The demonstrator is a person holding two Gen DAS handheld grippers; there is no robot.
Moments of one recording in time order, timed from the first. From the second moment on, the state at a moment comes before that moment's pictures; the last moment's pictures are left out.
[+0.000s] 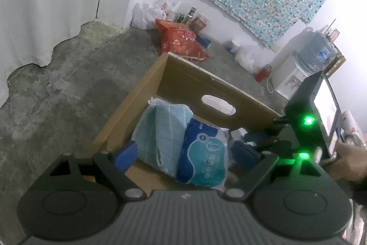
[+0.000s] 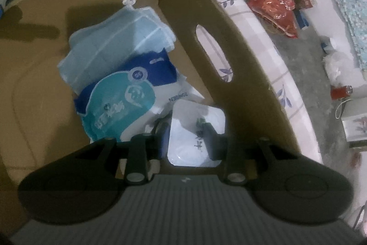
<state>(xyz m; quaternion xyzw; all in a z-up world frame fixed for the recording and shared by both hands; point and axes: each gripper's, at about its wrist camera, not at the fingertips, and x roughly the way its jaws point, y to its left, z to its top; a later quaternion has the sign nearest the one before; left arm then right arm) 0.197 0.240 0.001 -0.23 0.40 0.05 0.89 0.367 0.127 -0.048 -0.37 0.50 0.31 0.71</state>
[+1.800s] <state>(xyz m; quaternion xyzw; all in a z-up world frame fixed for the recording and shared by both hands) 0.091 -0.130 -0.088 0.09 0.46 -0.18 0.87 0.096 -0.308 -0.051 0.27 0.42 0.22 0.84</state>
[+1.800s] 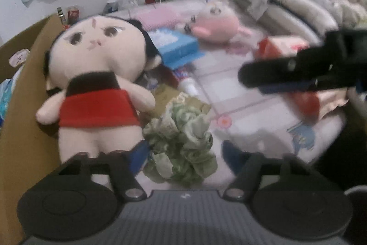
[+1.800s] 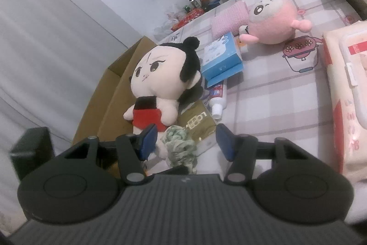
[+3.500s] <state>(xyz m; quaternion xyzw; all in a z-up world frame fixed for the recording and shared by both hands) 0.077 -0.104 -0.105 0.12 0.51 -0.20 0.83 0.120 -0.263 -0.094 0.05 0.51 0.18 0.84</state>
